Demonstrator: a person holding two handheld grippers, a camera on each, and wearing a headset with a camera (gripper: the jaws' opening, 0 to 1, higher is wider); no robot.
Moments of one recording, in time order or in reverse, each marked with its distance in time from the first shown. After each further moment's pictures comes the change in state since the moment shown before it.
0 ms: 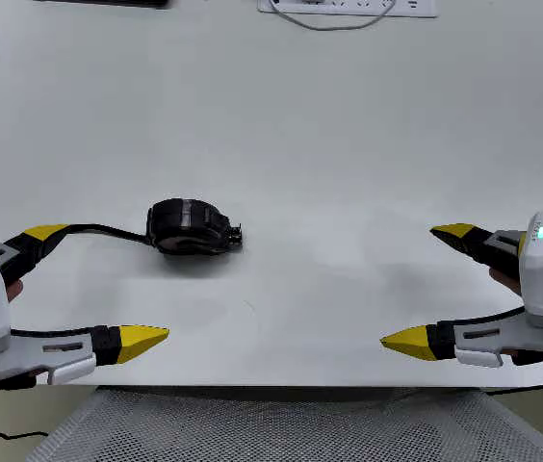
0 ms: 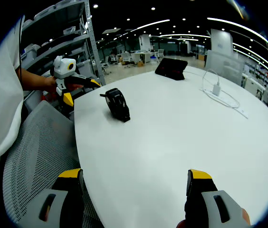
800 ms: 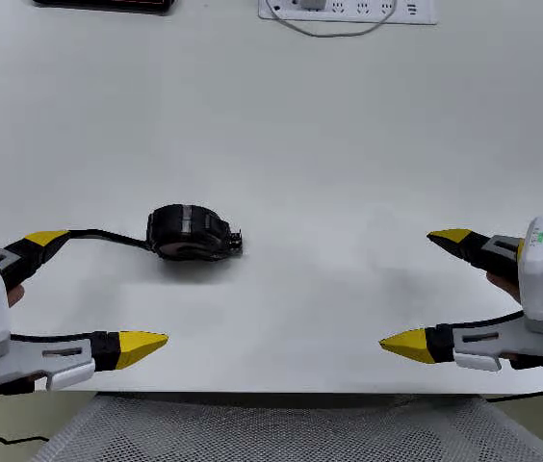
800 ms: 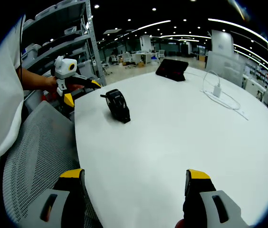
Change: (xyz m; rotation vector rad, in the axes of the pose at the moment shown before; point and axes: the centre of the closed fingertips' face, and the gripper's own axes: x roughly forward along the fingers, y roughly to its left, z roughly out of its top) left arm 0.000 0.002 -0.001 0.001 0.011 -0.003; right arm 0.001 0.000 0.003 -0.009 -0.002 0.004
